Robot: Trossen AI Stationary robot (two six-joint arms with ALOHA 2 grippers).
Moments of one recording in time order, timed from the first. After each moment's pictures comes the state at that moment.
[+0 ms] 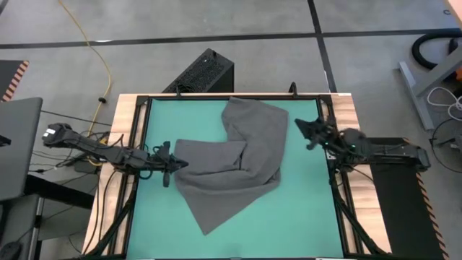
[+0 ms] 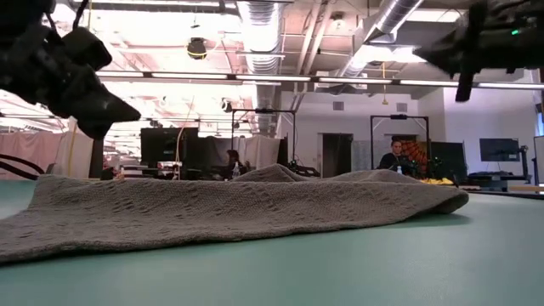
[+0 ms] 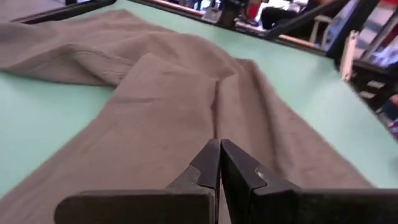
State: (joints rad) left arm -0.26 0.52 0.04 0.23 -0.35 -0.33; right arm -0.12 0.27 0.14 0.32 0.44 0.49
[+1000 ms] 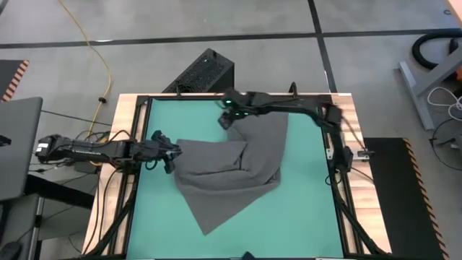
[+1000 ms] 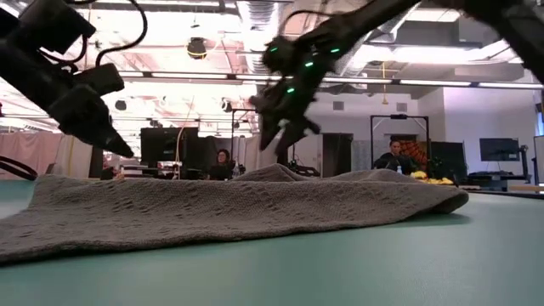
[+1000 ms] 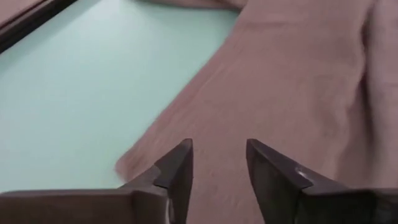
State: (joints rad) left arm 0.02 0.53 0.19 -0.30 -0.38 -0.28; right arm -0.37 2.05 1.69 -0.54 0.13 0.35
